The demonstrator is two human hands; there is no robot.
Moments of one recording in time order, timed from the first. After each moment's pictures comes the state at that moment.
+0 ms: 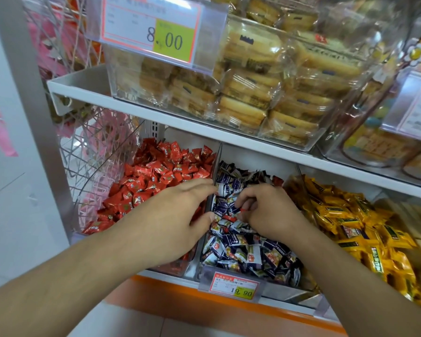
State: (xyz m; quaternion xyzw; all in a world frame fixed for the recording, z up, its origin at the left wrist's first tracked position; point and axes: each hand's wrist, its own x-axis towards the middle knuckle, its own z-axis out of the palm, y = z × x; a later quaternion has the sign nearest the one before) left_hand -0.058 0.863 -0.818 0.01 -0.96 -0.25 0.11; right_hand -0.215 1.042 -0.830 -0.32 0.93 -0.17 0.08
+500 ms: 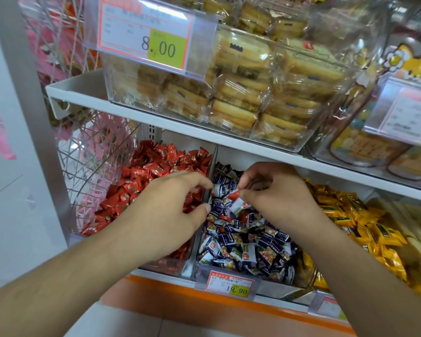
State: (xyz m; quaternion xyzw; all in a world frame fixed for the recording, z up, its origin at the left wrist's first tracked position) left_hand -0.055 0.867 -0.807 0.07 -0.93 -0.33 0.14; right_hand -0.185 1.045 -0.778 -0.27 0.88 -0.39 0.06
